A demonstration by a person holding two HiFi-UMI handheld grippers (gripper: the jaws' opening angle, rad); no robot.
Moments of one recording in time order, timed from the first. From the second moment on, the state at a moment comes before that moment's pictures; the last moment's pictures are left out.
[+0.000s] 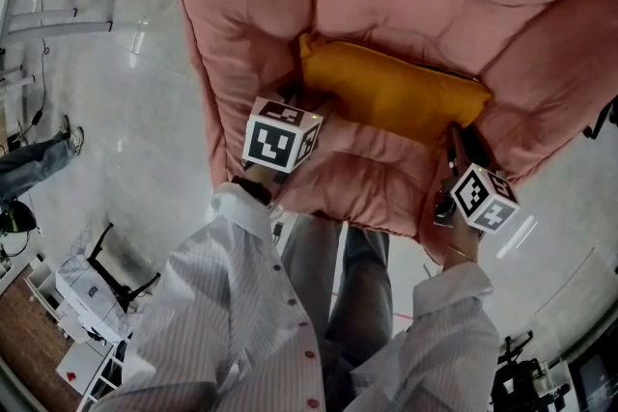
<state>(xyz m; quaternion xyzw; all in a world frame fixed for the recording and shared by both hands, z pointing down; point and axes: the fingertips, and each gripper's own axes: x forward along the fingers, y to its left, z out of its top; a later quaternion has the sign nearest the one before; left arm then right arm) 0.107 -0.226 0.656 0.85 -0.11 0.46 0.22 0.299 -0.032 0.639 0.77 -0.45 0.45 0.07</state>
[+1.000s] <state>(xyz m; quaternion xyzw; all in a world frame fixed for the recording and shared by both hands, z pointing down) 0.097 -0.195 0.544 0.88 -0.15 0.36 0.26 0.258 -0.030 0.534 0.77 -0.49 0.41 0.06</state>
